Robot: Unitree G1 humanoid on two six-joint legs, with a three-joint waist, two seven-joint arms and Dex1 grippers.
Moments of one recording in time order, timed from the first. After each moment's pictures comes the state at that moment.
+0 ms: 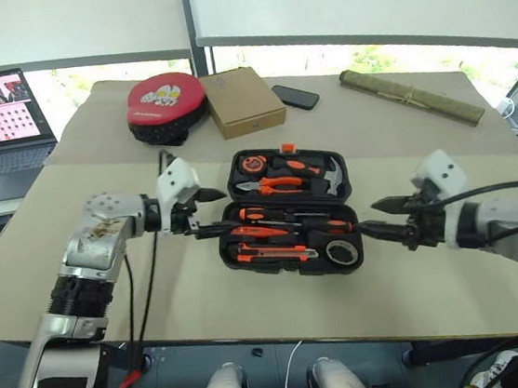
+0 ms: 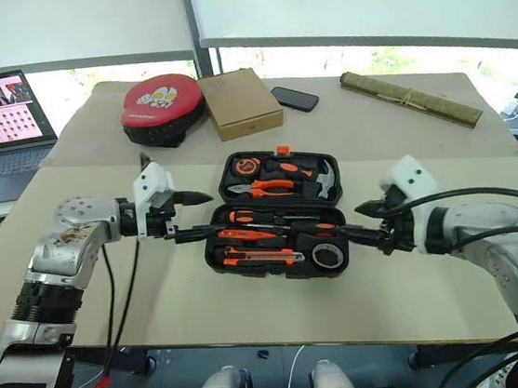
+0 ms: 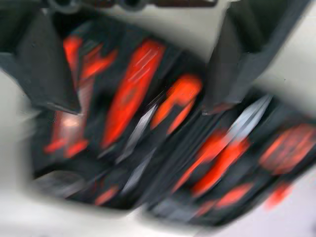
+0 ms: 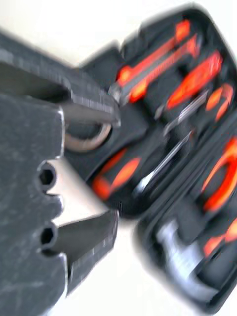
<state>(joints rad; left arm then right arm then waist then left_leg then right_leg) -0.69 0.67 -0.15 0.33 -0.22 0.30 -1.16 -0.25 -0.86 -0.18 -0.38 0.58 0.99 0.73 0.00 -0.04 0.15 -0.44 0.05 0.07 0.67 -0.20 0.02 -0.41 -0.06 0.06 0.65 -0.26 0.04</state>
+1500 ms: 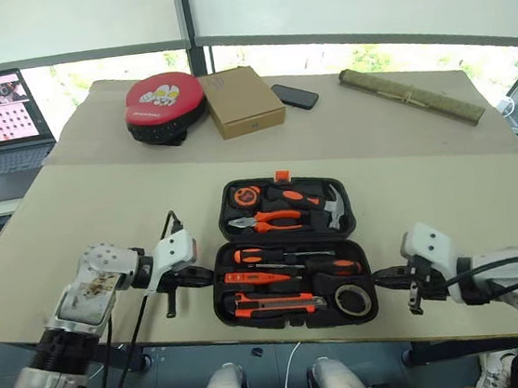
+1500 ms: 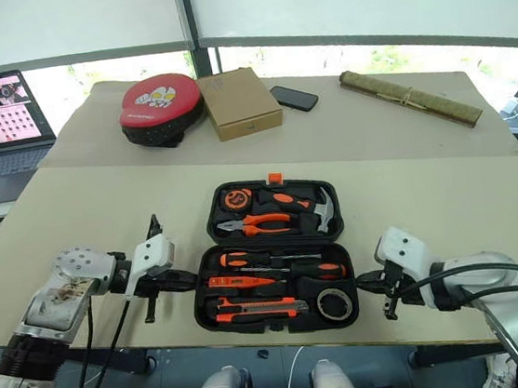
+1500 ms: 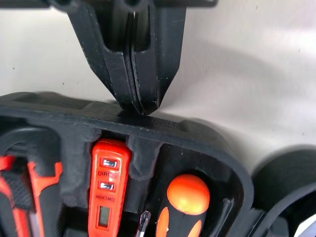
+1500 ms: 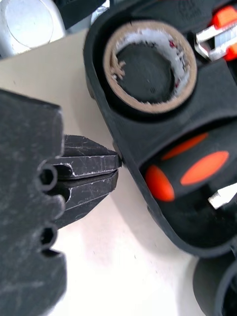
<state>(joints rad) -0.38 0.77 -0.17 0.06 -0.16 0.27 -1.36 0.08 -0.91 -0.07 -0.46 0.34 0.64 0.97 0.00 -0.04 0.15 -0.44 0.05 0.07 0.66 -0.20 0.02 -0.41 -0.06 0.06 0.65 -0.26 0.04</state>
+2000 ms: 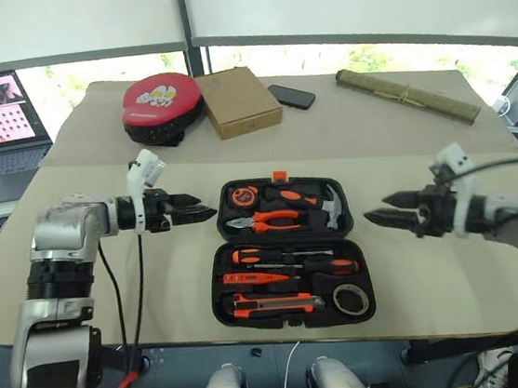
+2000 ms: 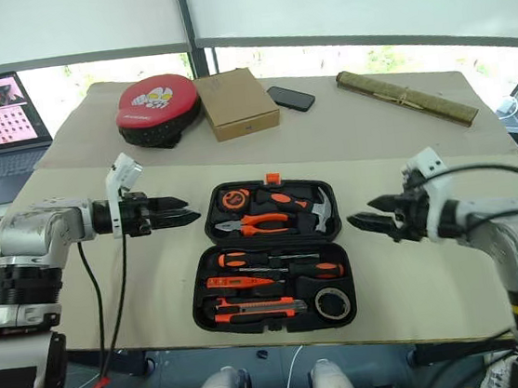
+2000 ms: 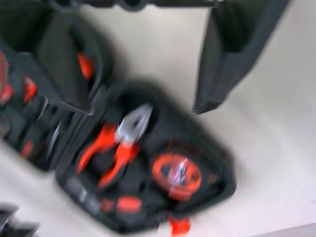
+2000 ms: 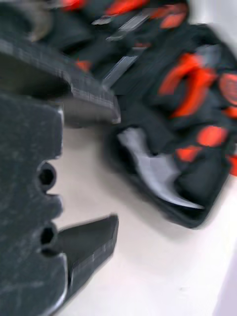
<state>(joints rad) -0.80 0.63 -0.03 0.33 -0.38 1.04 -1.17 -0.45 -0.74 -0.21 -0.13 0.58 1.10 0.80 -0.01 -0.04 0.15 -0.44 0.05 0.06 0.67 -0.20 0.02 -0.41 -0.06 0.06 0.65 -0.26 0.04</state>
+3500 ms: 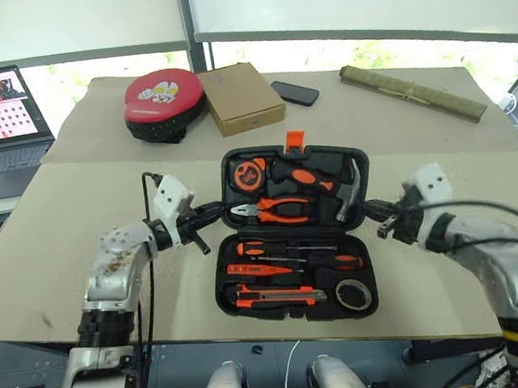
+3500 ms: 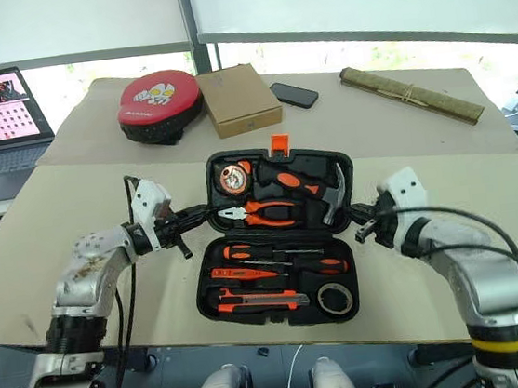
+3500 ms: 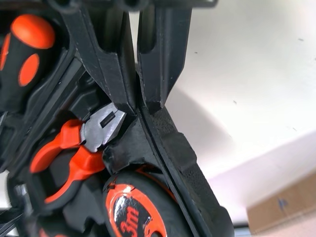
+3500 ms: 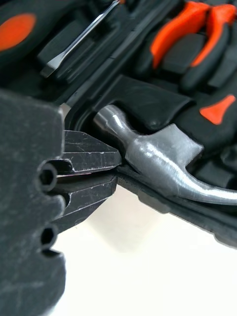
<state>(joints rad) -0.46 0.46 0.01 0.15 -0.21 0.19 -0.92 -0.14 -0.61 -0.14 -0.34 0.29 0.52 0.63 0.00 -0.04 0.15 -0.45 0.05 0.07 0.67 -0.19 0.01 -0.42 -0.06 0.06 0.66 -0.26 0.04</state>
